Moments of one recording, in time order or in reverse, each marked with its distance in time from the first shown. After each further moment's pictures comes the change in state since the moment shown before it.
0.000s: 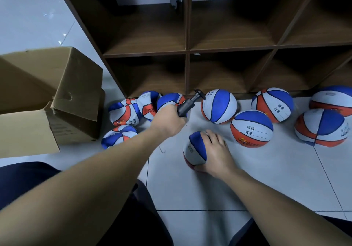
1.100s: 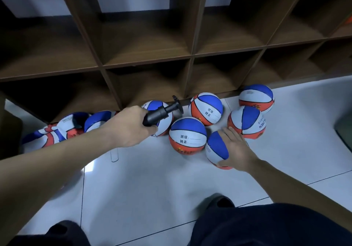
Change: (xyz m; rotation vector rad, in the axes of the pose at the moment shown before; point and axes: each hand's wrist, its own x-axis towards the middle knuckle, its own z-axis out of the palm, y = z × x) left_hand 0.000 0.154 0.025 0.176 -0.238 0.253; right_hand -0.055 0.301 -0.074 -0.114 -0.098 0.244
